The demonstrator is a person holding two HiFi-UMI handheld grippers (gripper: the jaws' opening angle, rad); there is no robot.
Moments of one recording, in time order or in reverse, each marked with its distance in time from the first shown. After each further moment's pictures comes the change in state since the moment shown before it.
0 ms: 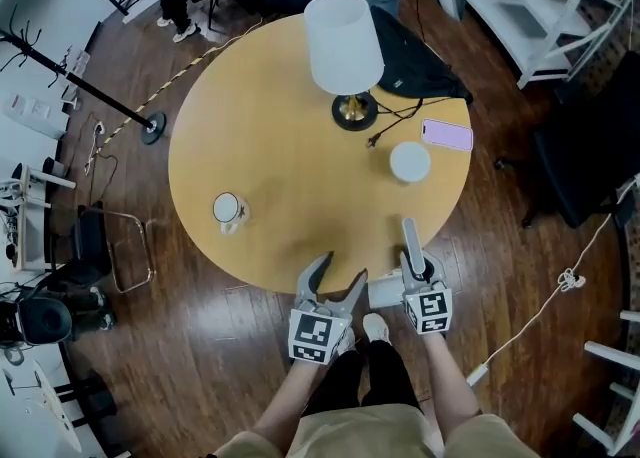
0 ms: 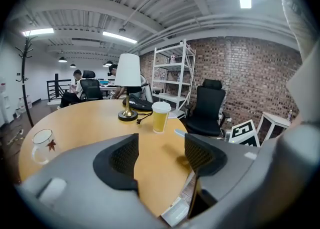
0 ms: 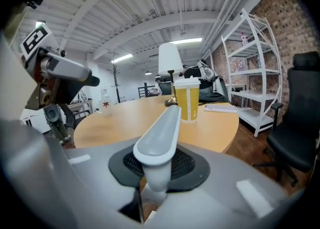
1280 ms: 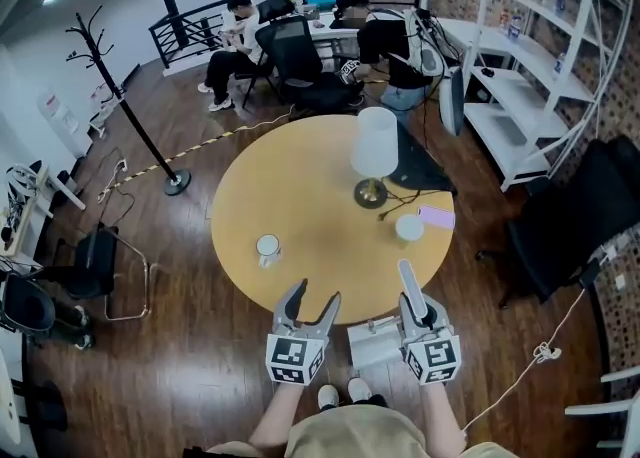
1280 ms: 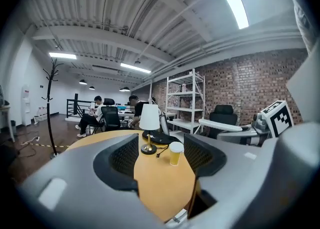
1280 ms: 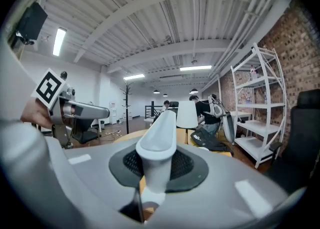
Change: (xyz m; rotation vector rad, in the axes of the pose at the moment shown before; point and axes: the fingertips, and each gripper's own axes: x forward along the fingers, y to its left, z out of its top) left arm -0.158 0.029 0.119 -0.025 -0.286 0.178; right arm -0.138 0.087 0.209 -0.110 -0.228 0.045
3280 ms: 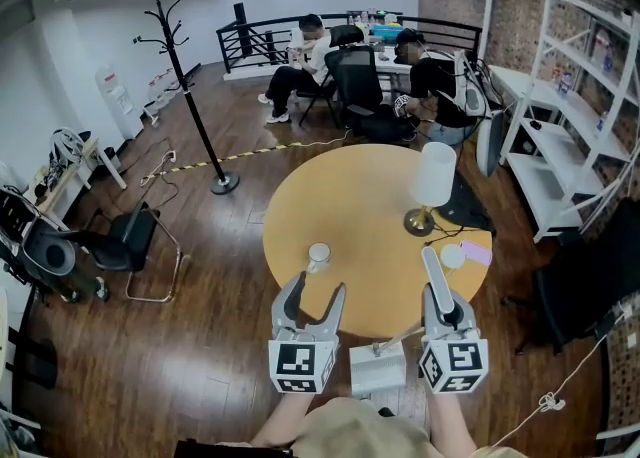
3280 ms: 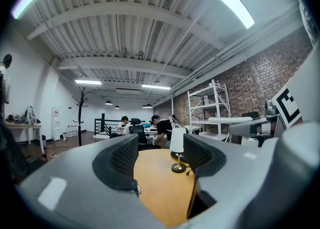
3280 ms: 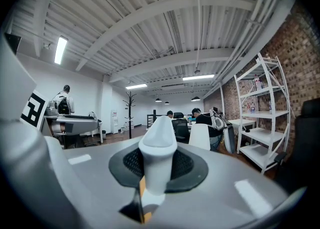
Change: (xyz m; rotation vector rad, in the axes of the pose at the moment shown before) left arm -0.107 0.063 0.108 0.048 -0.172 0.305; right arm 0.004 0.074 0.141 0.017 -0.088 0.011
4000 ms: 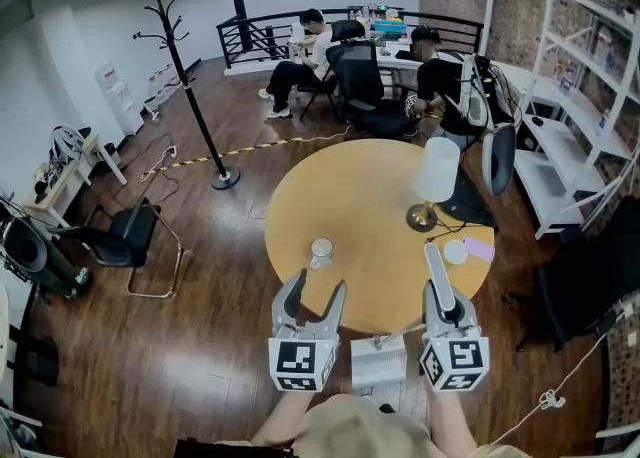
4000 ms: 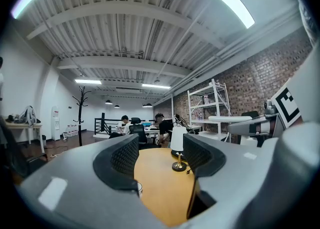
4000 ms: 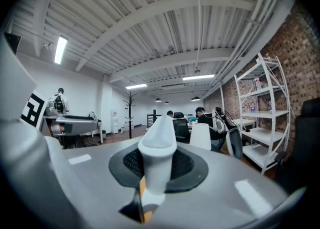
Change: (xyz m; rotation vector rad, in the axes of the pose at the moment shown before) left arm -0.003 0.004 -0.004 -0.003 0.009 -0.003; right arm 0.002 0.006 -0.003 0.001 0.002 0.000
